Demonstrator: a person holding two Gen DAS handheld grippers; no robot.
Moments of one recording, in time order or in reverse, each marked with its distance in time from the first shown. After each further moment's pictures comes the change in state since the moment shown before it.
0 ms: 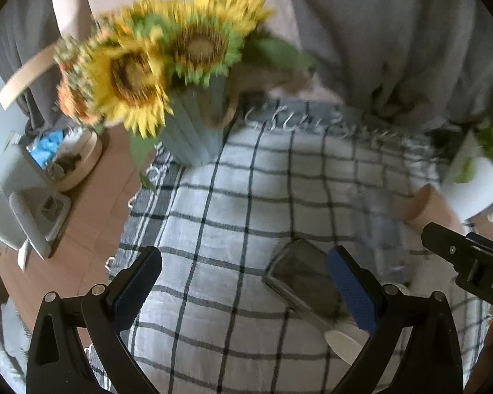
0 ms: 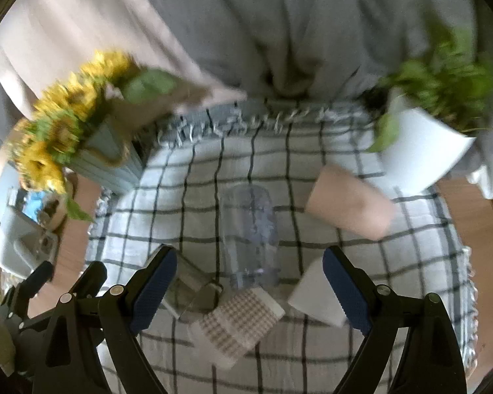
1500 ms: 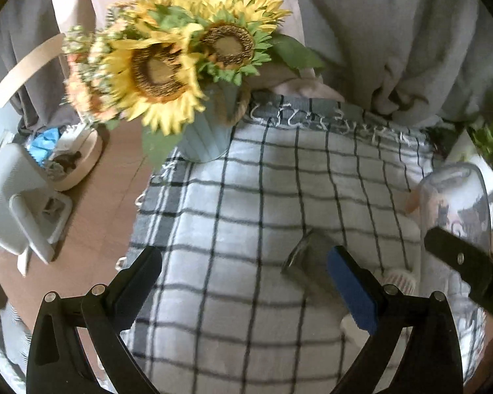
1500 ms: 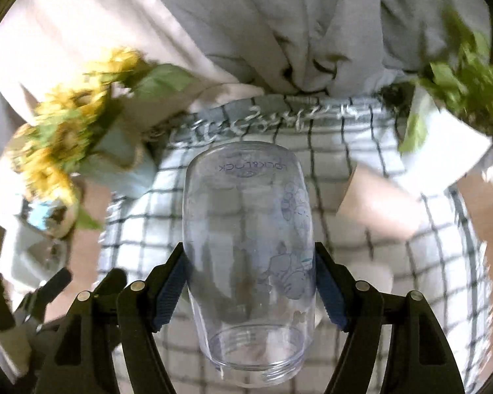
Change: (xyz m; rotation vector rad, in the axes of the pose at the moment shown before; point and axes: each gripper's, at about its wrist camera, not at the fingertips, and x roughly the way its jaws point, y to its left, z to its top) left arm -0.019 0.036 -0.004 0.030 0.013 -0.063; right arm -0.020 0.026 -0.010 0.063 -0.028 0.056
